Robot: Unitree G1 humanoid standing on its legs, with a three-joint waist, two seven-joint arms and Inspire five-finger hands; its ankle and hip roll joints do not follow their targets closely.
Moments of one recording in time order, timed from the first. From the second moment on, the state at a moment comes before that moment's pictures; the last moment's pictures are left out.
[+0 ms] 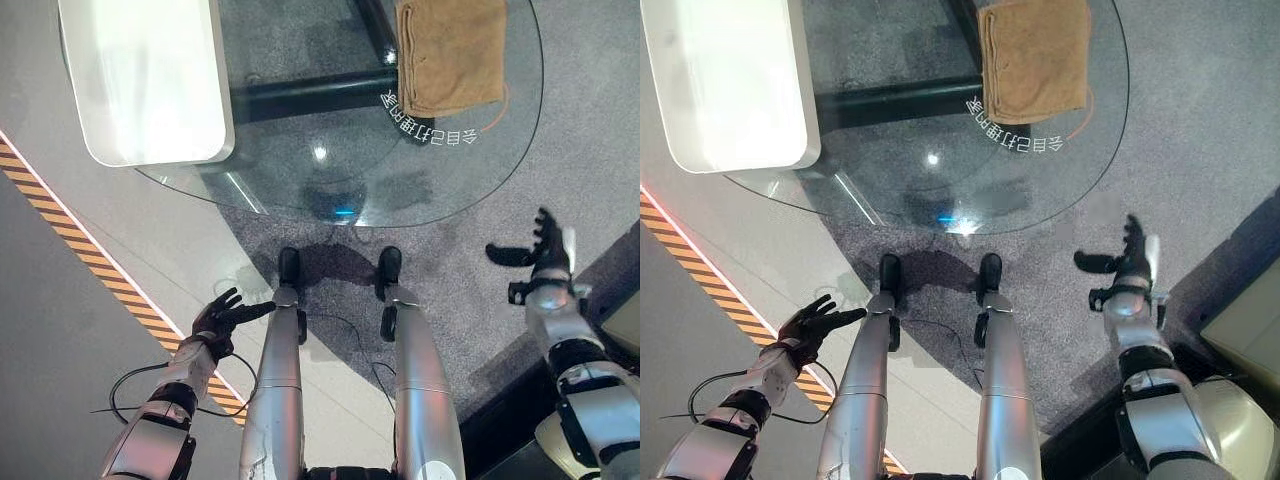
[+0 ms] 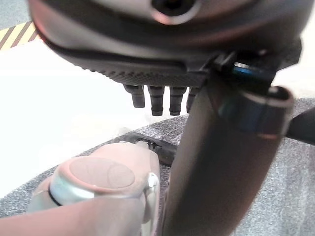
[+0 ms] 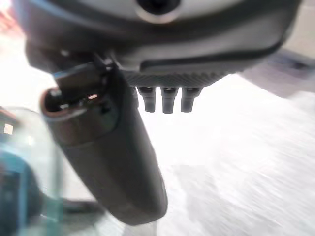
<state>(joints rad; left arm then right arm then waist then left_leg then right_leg) -0.46 0.41 -0.21 1.08 -0.81 -0.07 -0.04 -0.71 -0.69 0.20 0.95 0.32 -0.10 -0.38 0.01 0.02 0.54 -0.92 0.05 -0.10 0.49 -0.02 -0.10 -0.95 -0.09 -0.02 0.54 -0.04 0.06</state>
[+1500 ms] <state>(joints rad) -0.45 0.45 -0.26 1.00 -0.87 -0.05 -0.05 -1.52 -0.86 0.87 0.81 0.06 0.23 -0.36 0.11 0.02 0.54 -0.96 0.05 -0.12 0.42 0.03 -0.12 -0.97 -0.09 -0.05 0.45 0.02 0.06</state>
